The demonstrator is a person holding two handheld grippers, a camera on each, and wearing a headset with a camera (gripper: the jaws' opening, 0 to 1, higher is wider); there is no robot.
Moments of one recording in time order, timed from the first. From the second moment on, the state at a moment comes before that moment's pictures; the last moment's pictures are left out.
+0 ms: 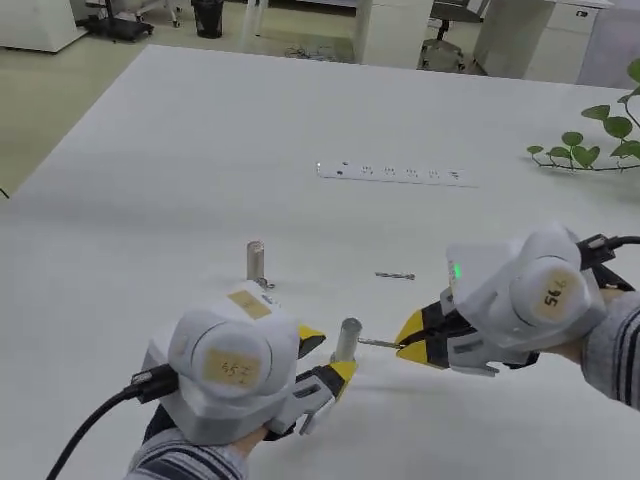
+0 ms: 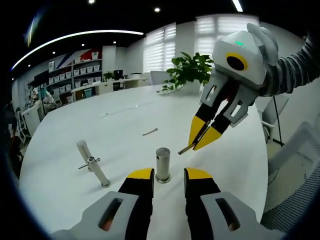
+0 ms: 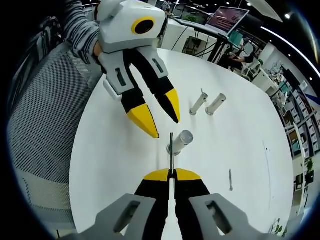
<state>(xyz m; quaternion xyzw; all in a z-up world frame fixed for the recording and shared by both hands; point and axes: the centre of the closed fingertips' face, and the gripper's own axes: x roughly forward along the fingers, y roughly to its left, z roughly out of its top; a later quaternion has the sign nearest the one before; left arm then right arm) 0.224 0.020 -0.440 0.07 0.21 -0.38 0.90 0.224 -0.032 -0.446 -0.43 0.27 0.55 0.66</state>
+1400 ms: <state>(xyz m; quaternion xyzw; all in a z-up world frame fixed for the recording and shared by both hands) 0.251 0.004 -0.471 0.02 0.25 -0.34 0.91 0.241 -0.026 -0.452 -0.44 0.28 0.56 0.65</state>
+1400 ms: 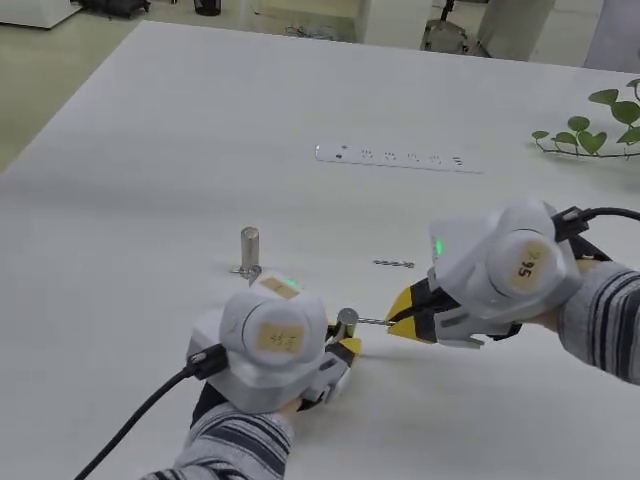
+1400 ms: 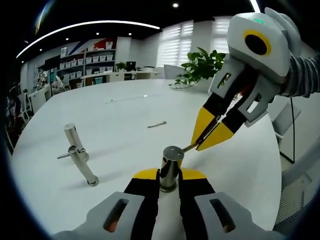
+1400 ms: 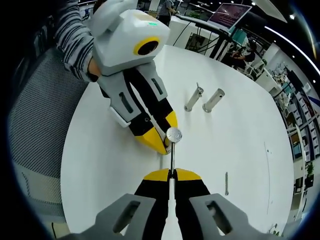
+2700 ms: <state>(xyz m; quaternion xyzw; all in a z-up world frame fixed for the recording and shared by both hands) 0.253 0.002 -0.473 0.00 0.25 -0.35 0.90 0.239 0.003 -0.451 -0.43 0.27 0.56 0.65</state>
